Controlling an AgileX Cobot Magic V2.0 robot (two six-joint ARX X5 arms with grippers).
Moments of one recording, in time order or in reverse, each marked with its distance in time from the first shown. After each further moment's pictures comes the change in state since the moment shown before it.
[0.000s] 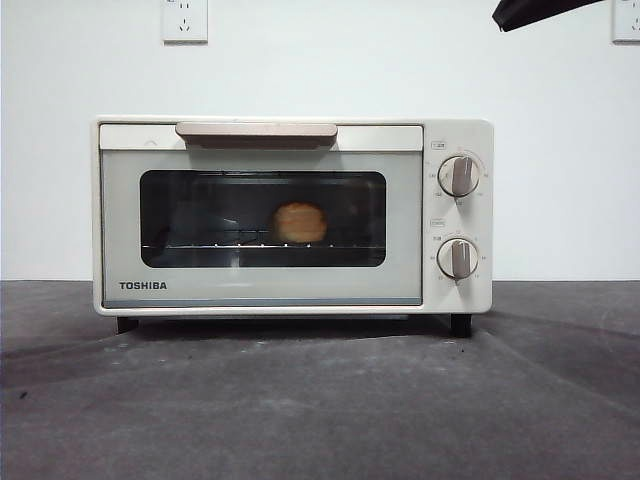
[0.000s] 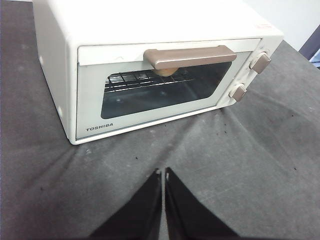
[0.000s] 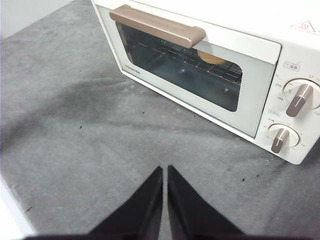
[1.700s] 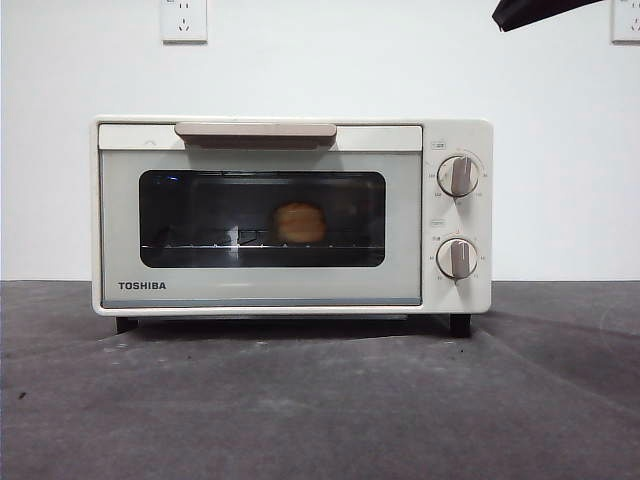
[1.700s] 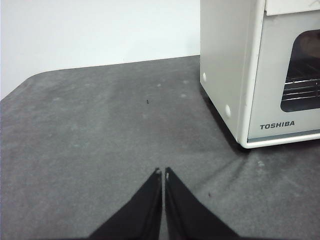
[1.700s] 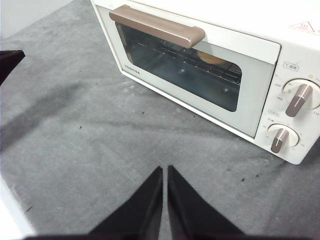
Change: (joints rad) left arm 0.180 -0.480 -0.698 0.528 -0.363 0.204; right arm 0.000 0.000 0.000 0.001 0.000 0.000
